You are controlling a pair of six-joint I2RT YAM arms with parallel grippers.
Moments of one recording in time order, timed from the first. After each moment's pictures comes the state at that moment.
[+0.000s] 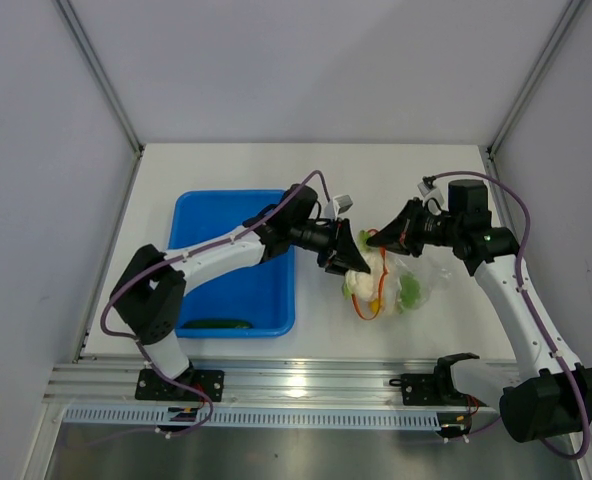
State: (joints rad) left arm -0.78 1.72 1.24 -0.06 0.92 -1.06; right arm 0.18 1.11 1.08 -0.63 -0.80 0.82
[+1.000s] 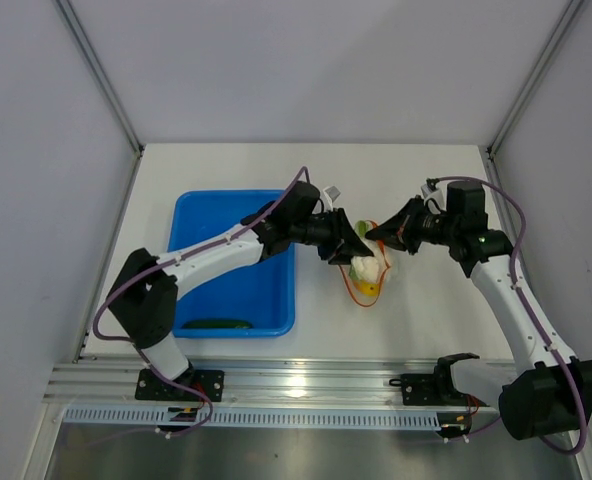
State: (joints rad) left arm -0.80 1.67 1.25 -0.11 0.60 -1.23; right arm 0.17 1.12 1.01 -0.49 -0.77 0.99
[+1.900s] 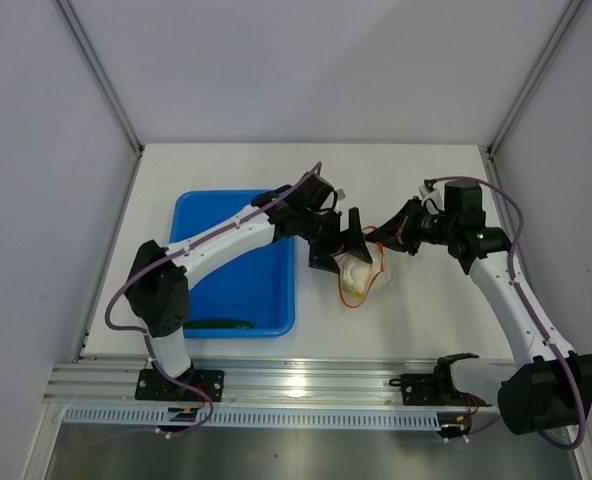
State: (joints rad) left arm -0.80 1.80 1.54 -0.63 0.53 -0.91; right arm 0.17 1.15 1.03 -0.53 -0.76 0.95
